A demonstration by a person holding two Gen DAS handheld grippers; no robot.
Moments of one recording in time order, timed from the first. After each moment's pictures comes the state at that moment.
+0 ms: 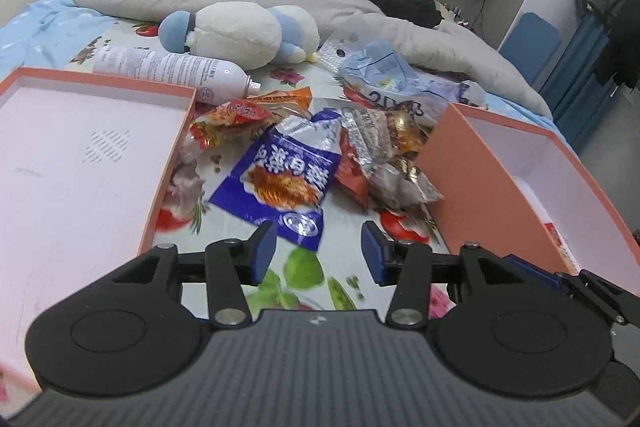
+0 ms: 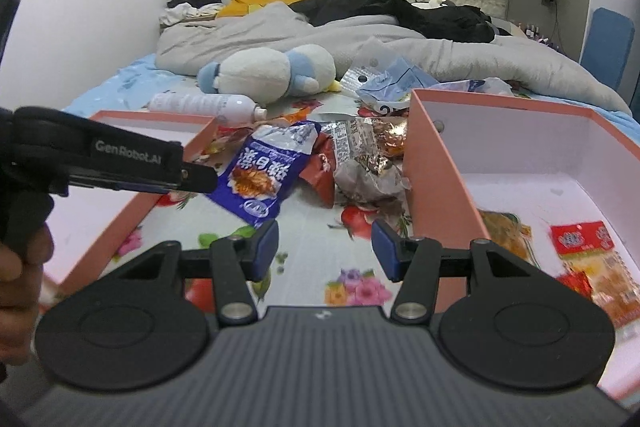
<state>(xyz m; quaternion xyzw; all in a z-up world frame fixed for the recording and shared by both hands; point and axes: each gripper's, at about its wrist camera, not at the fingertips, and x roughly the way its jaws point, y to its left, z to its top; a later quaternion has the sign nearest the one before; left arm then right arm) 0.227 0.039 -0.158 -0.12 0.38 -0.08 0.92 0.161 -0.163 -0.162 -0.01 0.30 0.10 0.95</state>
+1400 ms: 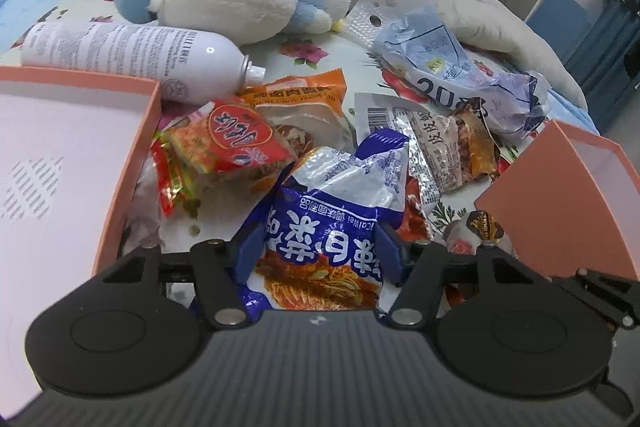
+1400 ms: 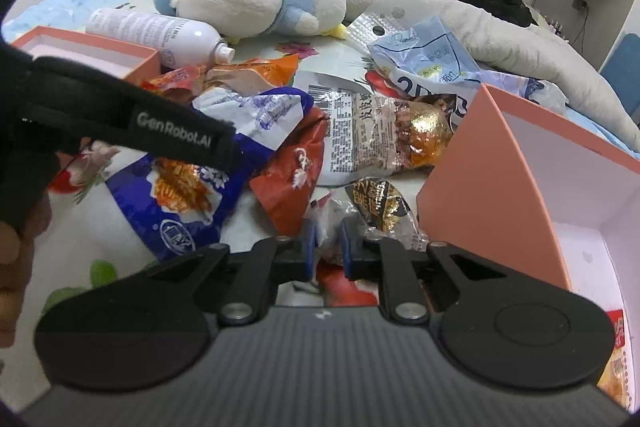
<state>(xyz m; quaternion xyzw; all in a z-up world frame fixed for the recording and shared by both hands) 0.365 0.042 -0.221 -0.12 0.43 -0.07 0.89 0.278 -0.123 -0.201 -0.12 0.38 0.10 0.91</state>
